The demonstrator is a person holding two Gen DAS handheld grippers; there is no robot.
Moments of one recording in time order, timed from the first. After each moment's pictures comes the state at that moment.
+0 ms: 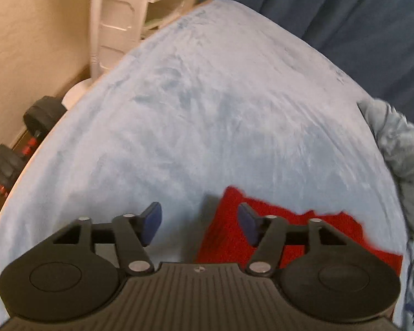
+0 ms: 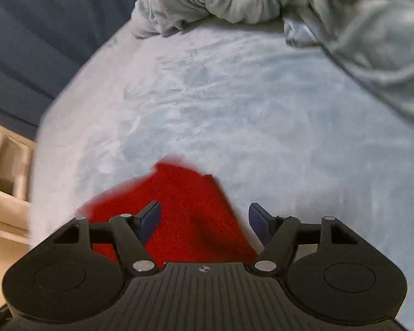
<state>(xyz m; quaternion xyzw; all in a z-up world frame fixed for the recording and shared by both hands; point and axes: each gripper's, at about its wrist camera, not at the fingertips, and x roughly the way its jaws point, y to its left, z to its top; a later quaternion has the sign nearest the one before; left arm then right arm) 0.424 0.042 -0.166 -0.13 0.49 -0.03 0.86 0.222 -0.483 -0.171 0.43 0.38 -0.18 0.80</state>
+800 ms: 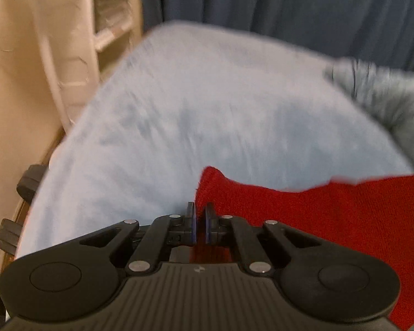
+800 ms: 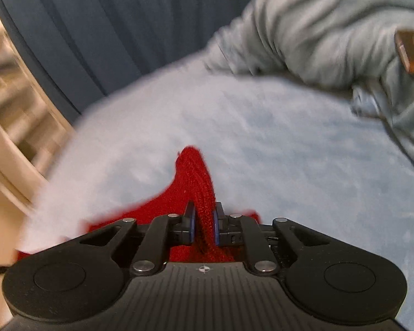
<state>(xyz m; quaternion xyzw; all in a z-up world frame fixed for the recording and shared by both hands) 0.394 0.001 -0.146 -0.01 0.42 -0.08 0.90 0.236 -0.442 -0.151 0.29 0.28 -0.10 0.91</state>
